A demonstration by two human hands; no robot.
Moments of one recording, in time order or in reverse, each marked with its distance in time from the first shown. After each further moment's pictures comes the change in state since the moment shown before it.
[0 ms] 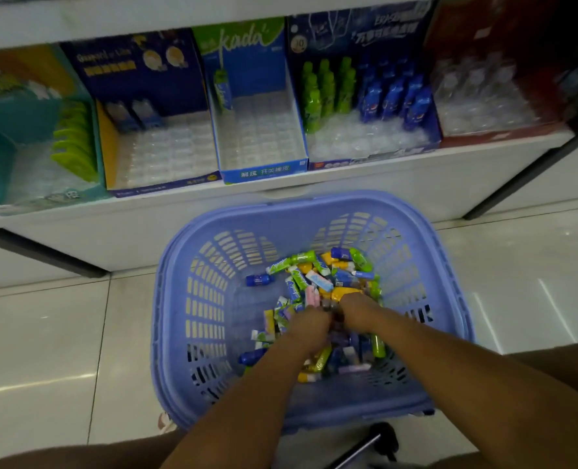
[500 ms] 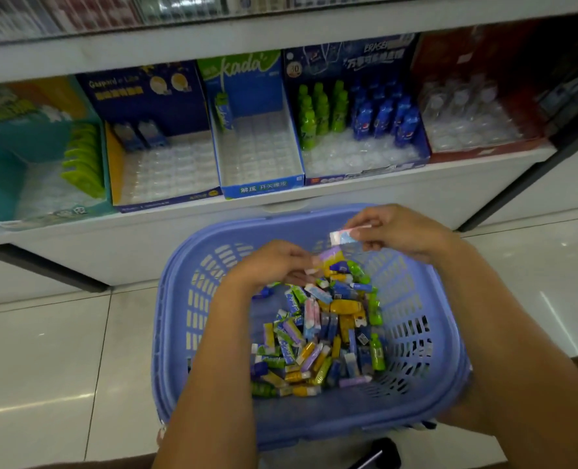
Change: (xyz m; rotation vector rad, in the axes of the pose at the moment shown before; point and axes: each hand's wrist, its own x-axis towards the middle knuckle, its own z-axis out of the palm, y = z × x) left_hand -0.054 -0.022 -0.157 -1.049 0.066 0.068; right_hand -0.101 0.043 -0.127 0.973 0.445 -0.332
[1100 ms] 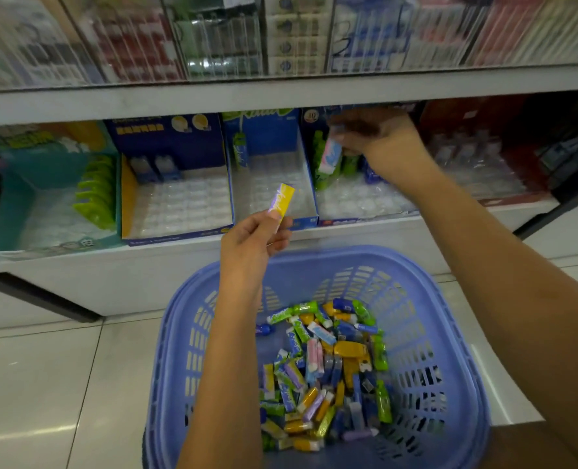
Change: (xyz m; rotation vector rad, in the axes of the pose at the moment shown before) left_hand -0.026 0.056 -0.022 -0.641 0.630 0.425; right_hand 0.055 -0.142 -0.025 0.041 0.411 -0.573
